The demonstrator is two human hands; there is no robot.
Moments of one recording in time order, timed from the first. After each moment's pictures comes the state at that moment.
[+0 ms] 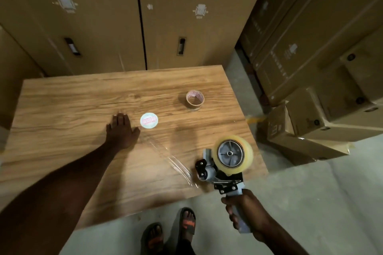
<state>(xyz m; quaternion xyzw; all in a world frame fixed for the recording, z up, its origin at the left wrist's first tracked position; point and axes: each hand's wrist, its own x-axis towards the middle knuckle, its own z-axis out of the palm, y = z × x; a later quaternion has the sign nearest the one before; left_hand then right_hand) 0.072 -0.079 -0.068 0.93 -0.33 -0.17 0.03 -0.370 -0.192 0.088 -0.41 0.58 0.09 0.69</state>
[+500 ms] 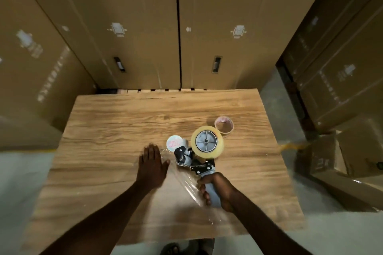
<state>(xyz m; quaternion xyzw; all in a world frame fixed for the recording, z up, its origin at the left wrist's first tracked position) 0.015 -0.070 -0.071 0.94 -0.30 -0.15 0.03 -0.180 -0.243 0.044 -0.38 0.47 0.23 0.76</state>
